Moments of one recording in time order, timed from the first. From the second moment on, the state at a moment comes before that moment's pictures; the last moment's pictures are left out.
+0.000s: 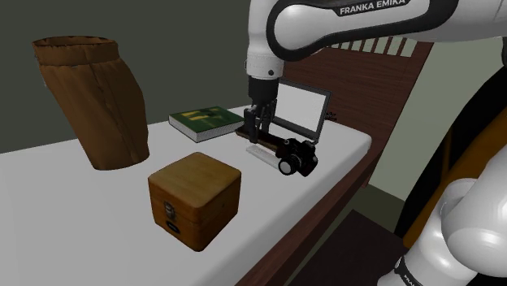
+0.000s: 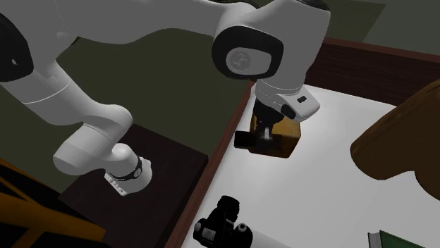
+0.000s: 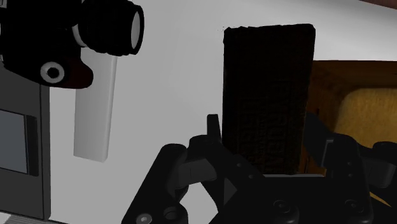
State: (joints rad) arm 0.08 -0.14 0.29 -1.95 -0.01 1.78 0.09
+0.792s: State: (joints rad) arm 0.18 0.09 0.40 -1.63 -0.08 1.67 0.31
